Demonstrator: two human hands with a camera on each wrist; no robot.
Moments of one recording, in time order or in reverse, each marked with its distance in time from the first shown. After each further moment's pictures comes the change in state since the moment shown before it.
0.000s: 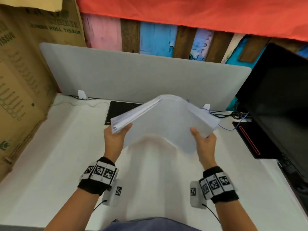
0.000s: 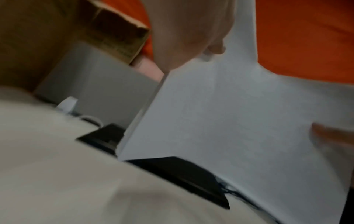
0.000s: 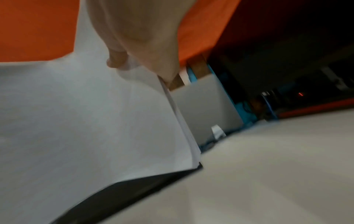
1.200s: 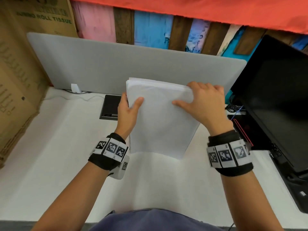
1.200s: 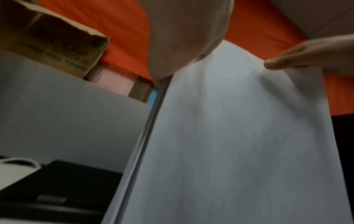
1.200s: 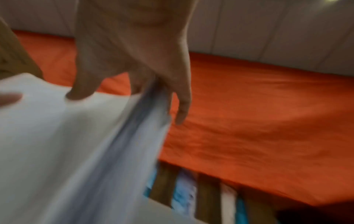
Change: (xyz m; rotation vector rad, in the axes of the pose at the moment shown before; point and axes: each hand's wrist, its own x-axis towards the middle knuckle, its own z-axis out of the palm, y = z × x) left_hand 0.020 0.026 0.056 0.024 -0.186 0.070; right_hand 0.018 -0.129 0.027 -1.346 -0.174 -0.666
